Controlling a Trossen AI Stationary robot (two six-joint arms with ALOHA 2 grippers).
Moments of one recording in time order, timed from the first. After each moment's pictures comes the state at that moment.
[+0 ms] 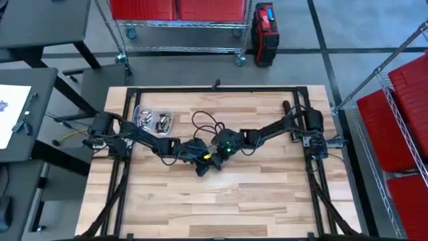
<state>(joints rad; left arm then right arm) -0.08 1.76 0.71 0.39 -0.13 -0.60 -0.05 2.02 1.00 0.33 -0.39 0.84</state>
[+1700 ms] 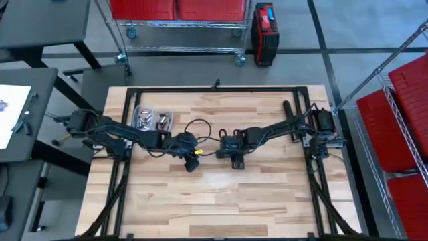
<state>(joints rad) -0.07 1.46 0.71 0.00 -0.17 -0.54 0.00 1.89 1.15 -0.53 0.05 0.09</state>
